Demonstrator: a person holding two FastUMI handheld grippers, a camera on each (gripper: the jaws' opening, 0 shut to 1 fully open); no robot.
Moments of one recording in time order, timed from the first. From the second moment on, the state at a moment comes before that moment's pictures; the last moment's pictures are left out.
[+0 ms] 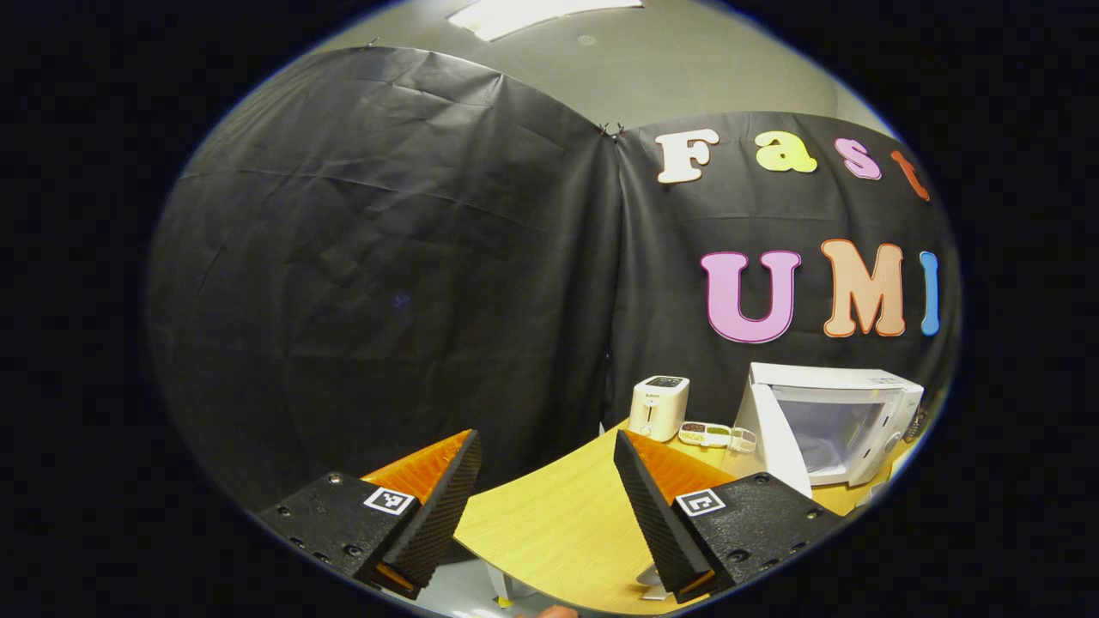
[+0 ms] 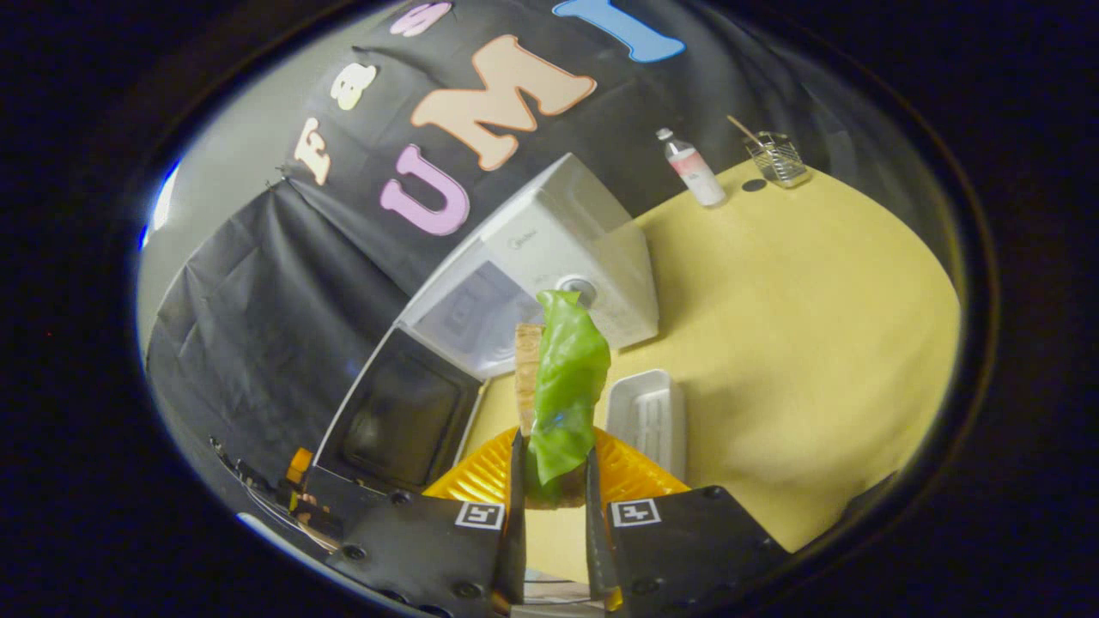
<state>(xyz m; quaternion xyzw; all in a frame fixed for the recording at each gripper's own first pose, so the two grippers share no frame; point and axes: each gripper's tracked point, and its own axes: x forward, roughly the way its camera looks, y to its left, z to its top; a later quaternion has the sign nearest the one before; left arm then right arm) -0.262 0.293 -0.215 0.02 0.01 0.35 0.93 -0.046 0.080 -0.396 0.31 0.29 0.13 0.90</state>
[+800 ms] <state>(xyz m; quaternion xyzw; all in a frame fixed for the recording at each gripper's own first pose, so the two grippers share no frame) -0.259 0.292 -0.232 0.02 0.03 0.34 0.94 0.027 0.277 -0.424 0.35 0.16 0.12 0.92</state>
